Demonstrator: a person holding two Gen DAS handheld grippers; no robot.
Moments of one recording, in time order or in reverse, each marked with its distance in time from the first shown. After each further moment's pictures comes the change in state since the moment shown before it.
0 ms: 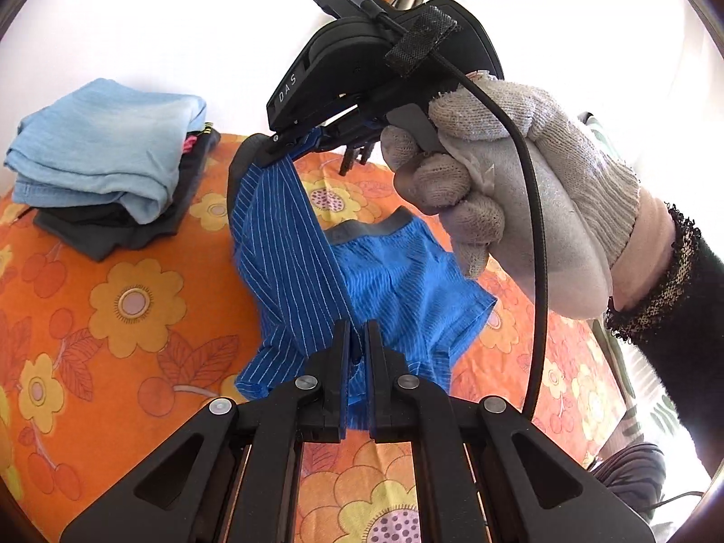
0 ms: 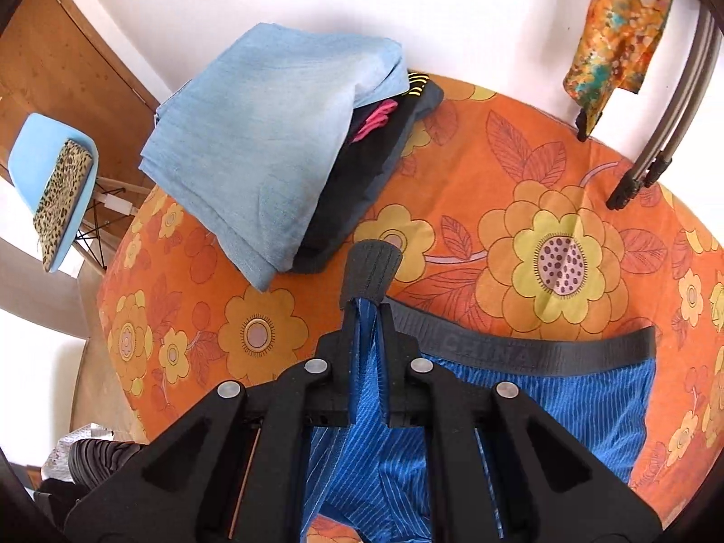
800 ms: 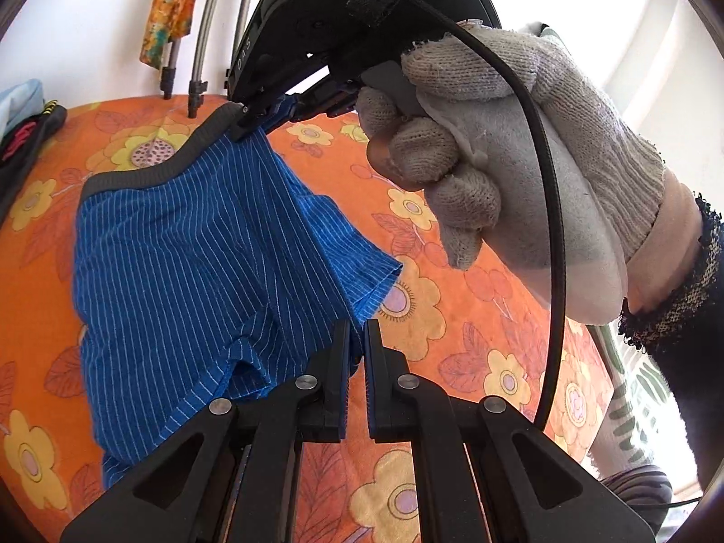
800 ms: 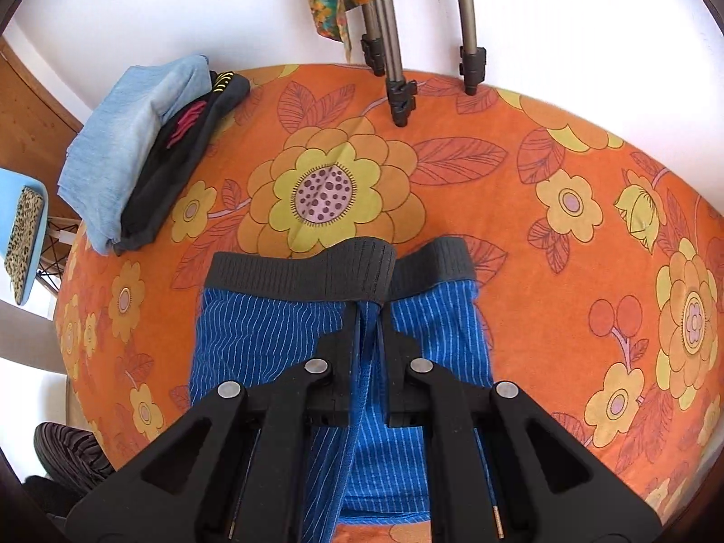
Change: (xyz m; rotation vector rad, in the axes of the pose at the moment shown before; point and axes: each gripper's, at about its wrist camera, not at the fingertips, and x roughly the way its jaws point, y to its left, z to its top) left arm 0.131 -0.115 -0.006 0.100 0.185 -0.132; right arm -0.032 -0.186 -0.060 0.167 -0.016 -0.092
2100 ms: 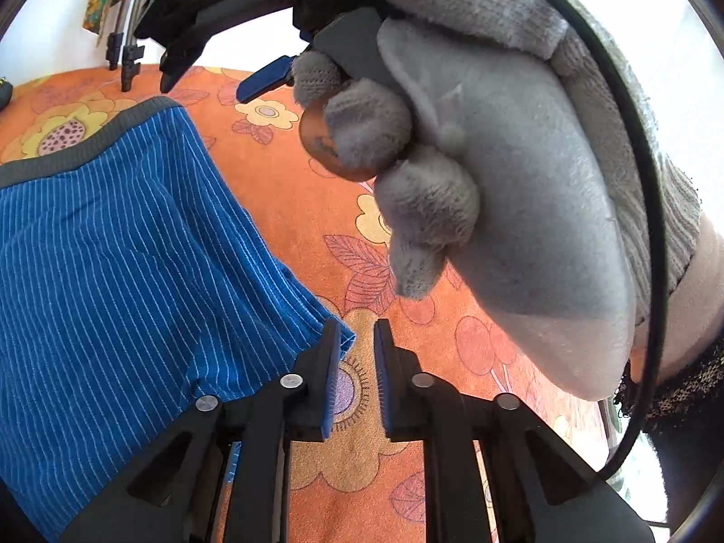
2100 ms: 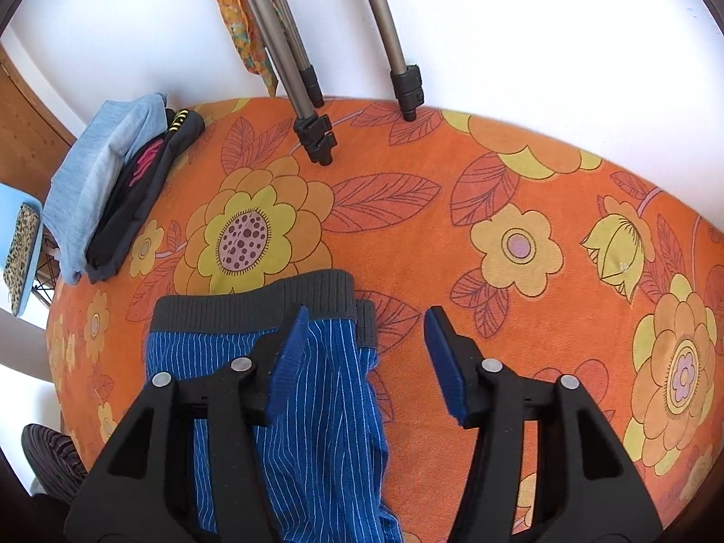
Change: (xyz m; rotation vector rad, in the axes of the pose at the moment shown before) left arm 0.099 -0.041 0.044 -0.081 0.025 -0.021; right arm 0.008 -0.072 0.026 0.009 -0.084 0.020
